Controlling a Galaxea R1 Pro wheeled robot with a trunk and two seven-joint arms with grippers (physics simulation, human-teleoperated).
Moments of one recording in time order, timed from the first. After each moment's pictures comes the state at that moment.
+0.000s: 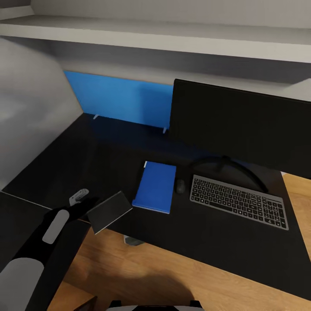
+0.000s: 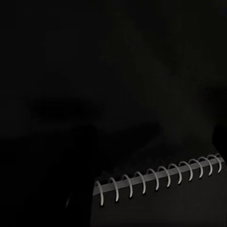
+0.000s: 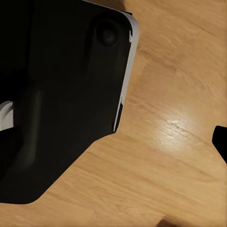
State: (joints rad) left arm -0.68 0.24 -0.01 -0.95 0.88 0.53 0.18; right arm 0.18 -0.18 0.20 -0.62 -0.08 -0.21 0.05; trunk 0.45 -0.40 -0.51
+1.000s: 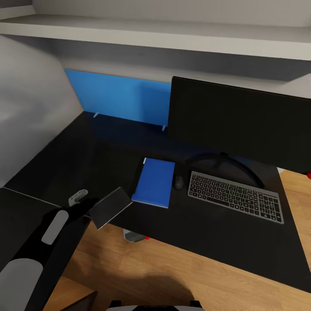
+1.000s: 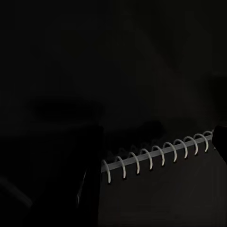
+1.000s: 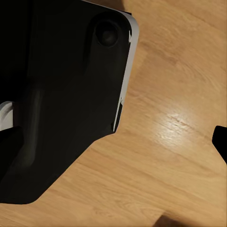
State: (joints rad) left arm -0.68 0.24 -0.01 -0.95 0.88 0.53 0.18; right arm 0.18 -0.18 0.20 -0.62 -0.08 -0.21 0.05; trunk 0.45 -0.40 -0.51
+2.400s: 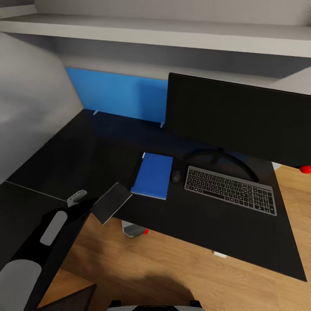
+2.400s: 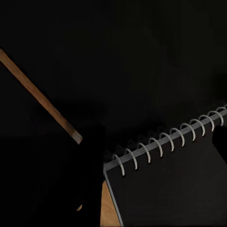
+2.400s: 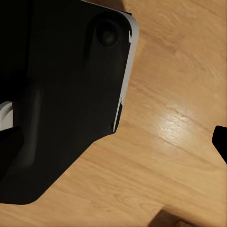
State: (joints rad) left arm -0.67 0.25 0.00 -0.95 0.88 0.53 0.18; right arm 0.18 -0.18 0.20 -0.62 -0.08 -0.21 0.05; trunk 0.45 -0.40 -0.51
